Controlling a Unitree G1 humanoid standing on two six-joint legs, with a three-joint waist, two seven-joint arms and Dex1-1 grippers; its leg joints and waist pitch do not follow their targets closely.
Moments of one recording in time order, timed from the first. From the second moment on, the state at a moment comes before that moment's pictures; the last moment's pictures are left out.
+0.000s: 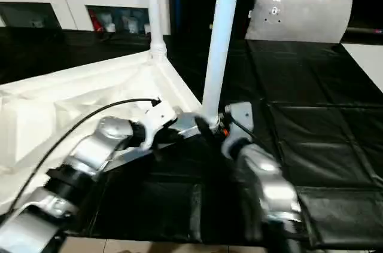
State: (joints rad) left arm -0.62 0.24 -0.34 0.45 0.09 0.37 -0.89; right arm -0.22 -0.19 -0.01 0.09 0.22 0.35 0.50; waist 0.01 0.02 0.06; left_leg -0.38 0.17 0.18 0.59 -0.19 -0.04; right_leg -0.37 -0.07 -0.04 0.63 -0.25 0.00
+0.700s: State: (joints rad) left arm -0.58 0.46 -0.43 0.43 0.00 0.10 -1.38; right arm -0.27 -0.52 0.12 0.14 0.34 0.29 1.23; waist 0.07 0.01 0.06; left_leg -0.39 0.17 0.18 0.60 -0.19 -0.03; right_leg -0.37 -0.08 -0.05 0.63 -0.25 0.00
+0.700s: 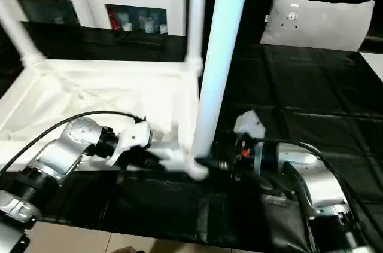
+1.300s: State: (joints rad) left arm -0.59 0.48 -0.46 0.43 0.00 0.05 -1.44; right arm -0.29 -0.53 0.17 0.16 0.37 0.34 1.36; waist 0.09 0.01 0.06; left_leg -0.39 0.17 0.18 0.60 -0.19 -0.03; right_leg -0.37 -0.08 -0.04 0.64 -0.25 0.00
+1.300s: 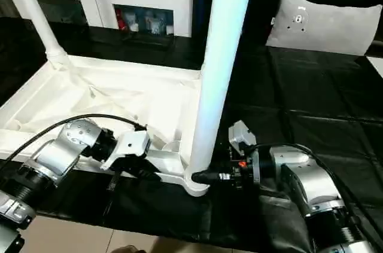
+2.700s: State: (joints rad) left arm -0.66 0.16 -0.33 0.49 0.11 0.44 -0.79; right arm -0.31 -0.06 -0.07 0.22 0.18 0.27 0.35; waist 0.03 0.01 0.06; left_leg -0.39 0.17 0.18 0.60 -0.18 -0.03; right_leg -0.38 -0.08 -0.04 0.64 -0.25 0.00
